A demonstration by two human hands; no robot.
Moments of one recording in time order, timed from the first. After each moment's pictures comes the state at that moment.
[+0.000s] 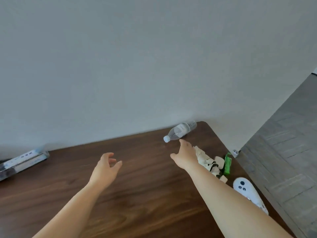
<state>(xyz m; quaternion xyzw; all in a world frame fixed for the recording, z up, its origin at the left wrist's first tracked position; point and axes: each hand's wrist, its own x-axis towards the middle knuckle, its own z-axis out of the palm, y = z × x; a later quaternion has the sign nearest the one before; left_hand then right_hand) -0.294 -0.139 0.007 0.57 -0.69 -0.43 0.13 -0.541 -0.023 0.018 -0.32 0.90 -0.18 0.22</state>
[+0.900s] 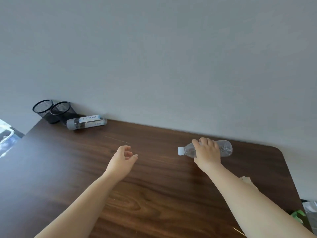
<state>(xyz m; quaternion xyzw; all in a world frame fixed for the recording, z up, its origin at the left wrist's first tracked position) -0.281 -0.126 0.010 0.72 -0.54 -0.38 0.19 -0.574 -0.124 -0.031 -0.67 0.74 0.06 0.02</state>
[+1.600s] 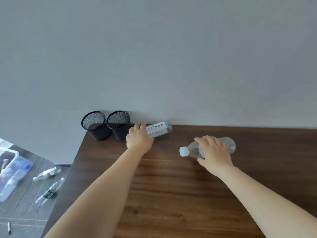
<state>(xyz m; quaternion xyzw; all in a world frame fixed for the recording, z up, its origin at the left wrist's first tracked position) -0.013 -0.352 -0.020 0.65 -0.74 -0.18 0.02 -0.236 -0.223 -0.032 -0.65 0.76 -0.01 0.07</state>
